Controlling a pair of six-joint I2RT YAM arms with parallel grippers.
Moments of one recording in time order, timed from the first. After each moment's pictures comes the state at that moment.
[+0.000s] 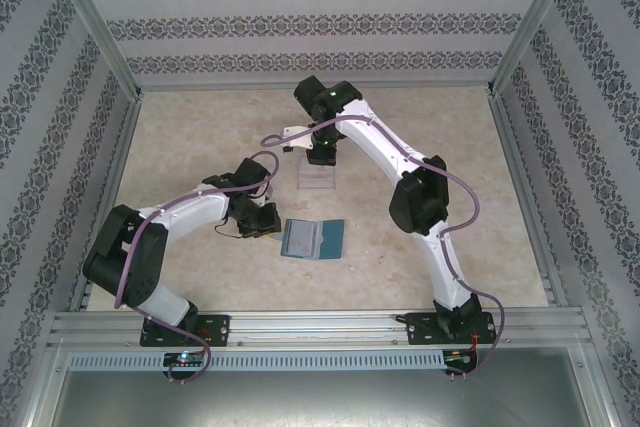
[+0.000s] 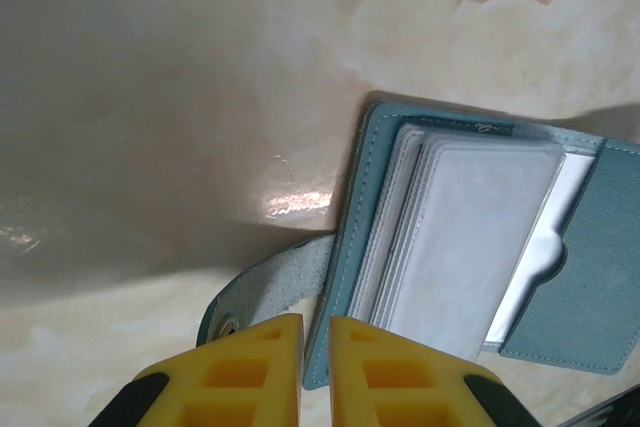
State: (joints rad) left arm -0.44 1.55 0.87 -0.62 0.37 -0.64; right arm 0.61 2.32 2.34 -1.39 -0.12 -0.89
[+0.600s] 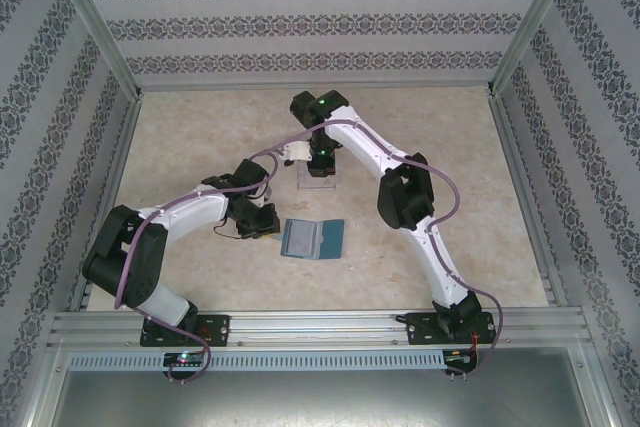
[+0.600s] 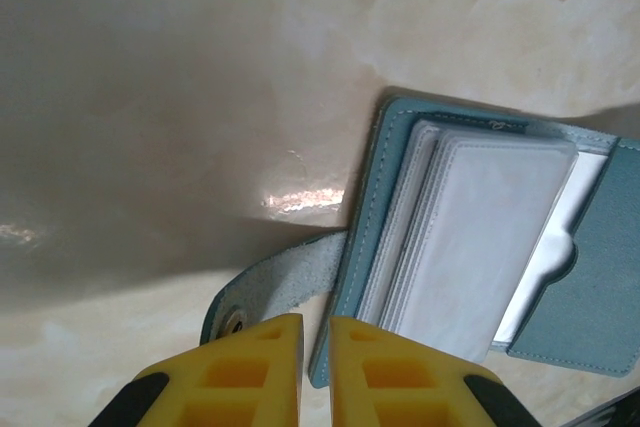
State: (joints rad) left arm -0.44 1.55 0.86 -0.62 0.37 -0.64; right arm 0.61 2.46 2.40 -1.46 -0.11 -0.92
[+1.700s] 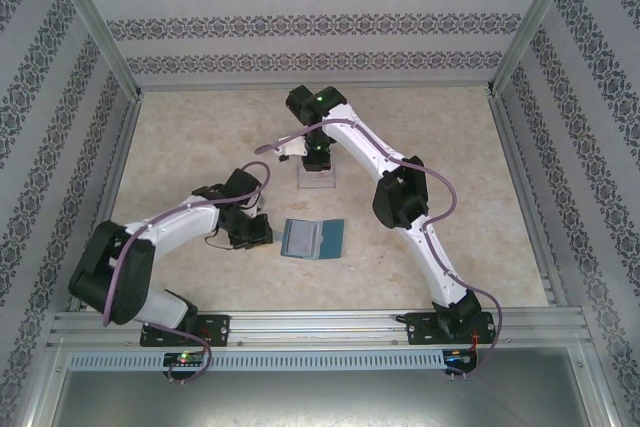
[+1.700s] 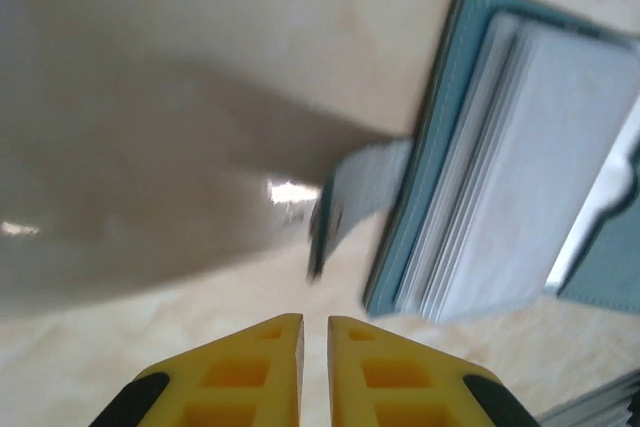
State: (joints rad) left arm -0.43 1.40 0.74 -0.67 0.37 -0.60; right arm 0.62 2.52 2.54 -1.49 -0.12 -0.95
